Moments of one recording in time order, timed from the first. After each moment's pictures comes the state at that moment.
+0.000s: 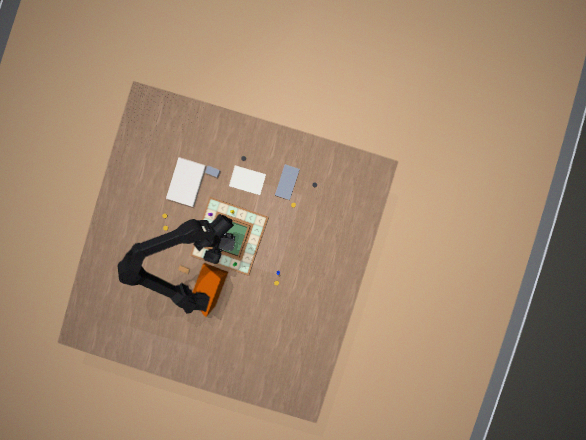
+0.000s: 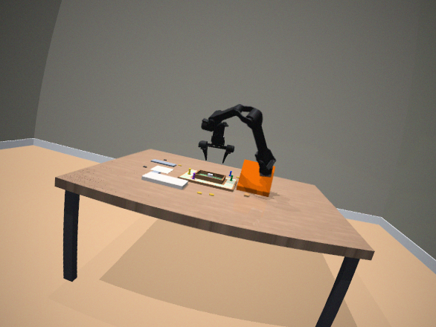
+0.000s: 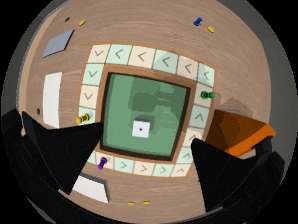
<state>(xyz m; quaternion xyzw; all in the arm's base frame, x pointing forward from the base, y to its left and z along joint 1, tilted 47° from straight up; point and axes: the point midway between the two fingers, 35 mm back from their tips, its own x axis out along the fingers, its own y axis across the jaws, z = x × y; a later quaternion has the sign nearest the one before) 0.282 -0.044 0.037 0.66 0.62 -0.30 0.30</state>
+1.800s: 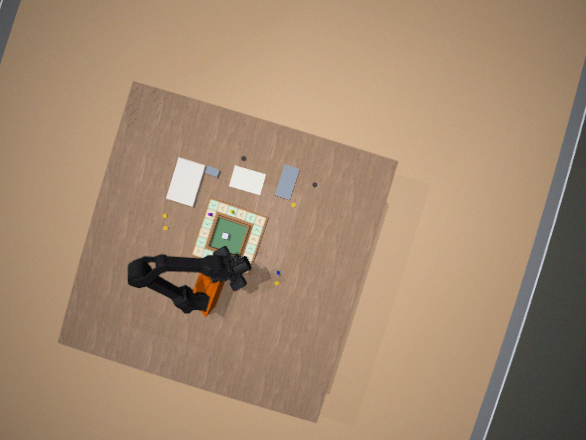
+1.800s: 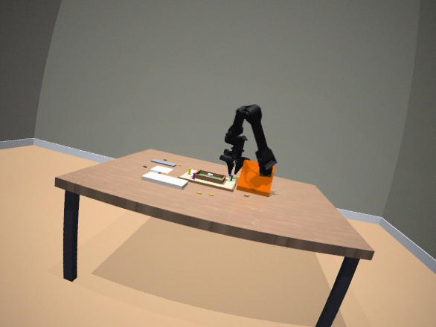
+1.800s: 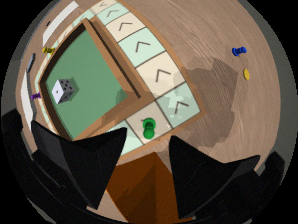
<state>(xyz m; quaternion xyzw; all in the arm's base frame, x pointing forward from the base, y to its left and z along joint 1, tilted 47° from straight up) 0.179 -0.042 -0.057 0.53 0.67 0.00 0.53</state>
